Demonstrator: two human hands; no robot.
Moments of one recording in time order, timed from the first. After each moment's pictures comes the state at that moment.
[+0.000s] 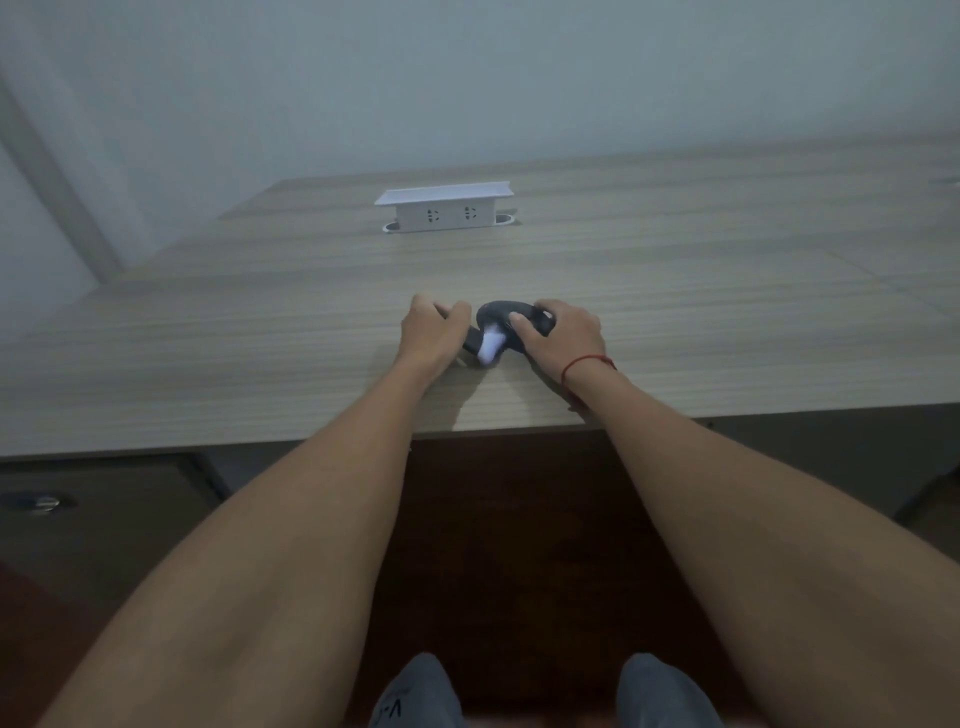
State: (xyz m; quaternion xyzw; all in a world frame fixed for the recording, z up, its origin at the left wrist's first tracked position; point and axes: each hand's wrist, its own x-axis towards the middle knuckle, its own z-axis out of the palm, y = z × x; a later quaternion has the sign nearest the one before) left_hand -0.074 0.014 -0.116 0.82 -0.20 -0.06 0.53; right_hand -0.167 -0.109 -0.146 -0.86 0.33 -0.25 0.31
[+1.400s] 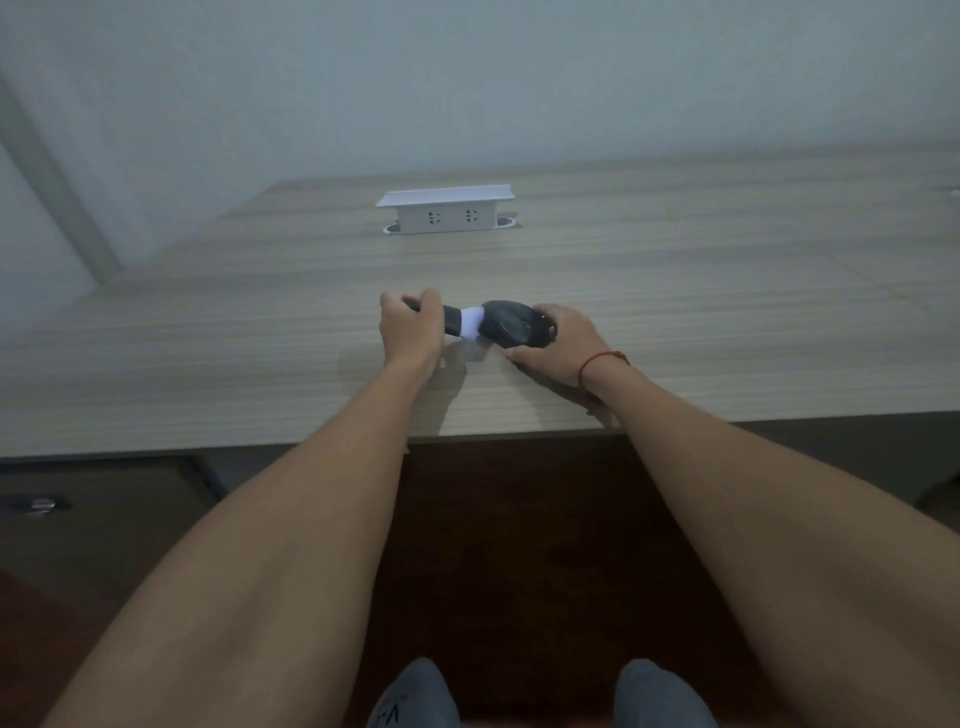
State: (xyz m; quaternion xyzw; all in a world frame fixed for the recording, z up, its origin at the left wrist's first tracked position) left_hand -0.065 0.019 -0.115 0.77 -0.13 -0.02 0.63; right_hand -0.175 -0.111 -0.133 -0.89 0.28 -0.16 0.33
